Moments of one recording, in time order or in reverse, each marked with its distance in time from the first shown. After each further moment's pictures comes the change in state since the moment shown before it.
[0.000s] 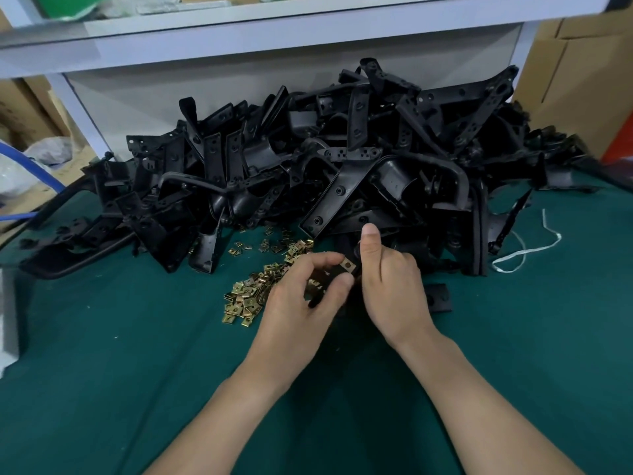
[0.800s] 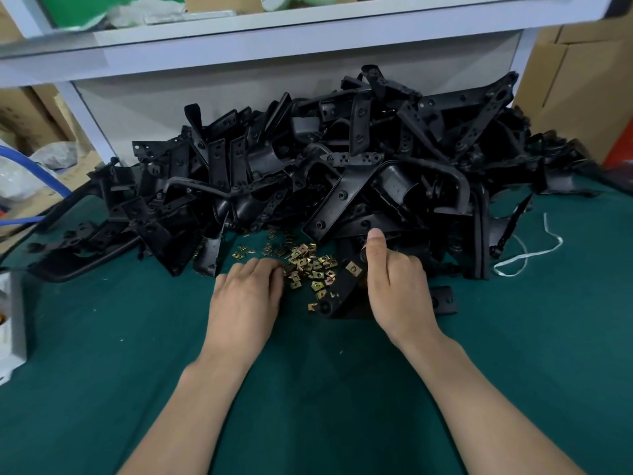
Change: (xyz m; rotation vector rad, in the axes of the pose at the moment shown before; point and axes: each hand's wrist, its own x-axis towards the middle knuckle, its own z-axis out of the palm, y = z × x) left_hand 0.020 -0.036 -0.043 0.849 0.113 0.017; right_hand 0.002 0.001 -0.002 0.021 0.019 0.035
